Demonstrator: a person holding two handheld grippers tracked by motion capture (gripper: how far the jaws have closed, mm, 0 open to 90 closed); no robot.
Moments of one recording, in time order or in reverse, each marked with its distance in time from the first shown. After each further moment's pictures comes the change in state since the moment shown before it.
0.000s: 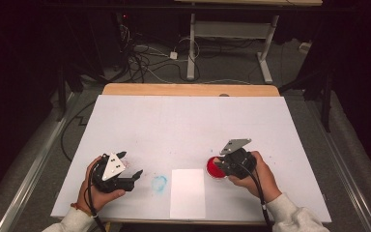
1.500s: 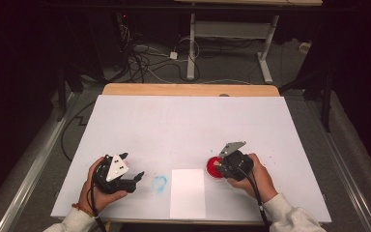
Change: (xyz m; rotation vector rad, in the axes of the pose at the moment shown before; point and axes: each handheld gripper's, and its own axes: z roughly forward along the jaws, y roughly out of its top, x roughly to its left) left arm -0.005 0.001 0.003 0.038 -0.004 0.012; right arm 0.001 -0.007 0.016 0.060 -0.006 -0.003
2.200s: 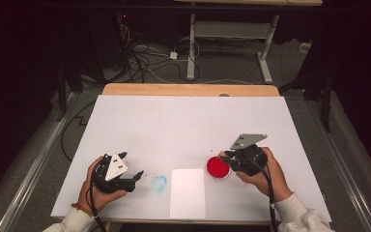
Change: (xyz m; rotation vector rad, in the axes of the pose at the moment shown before) left arm 0.002 0.000 -0.001 -0.006 0.006 -0.005; right arm -0.010 0.007 -0.054 -0.160 0.000 0.025
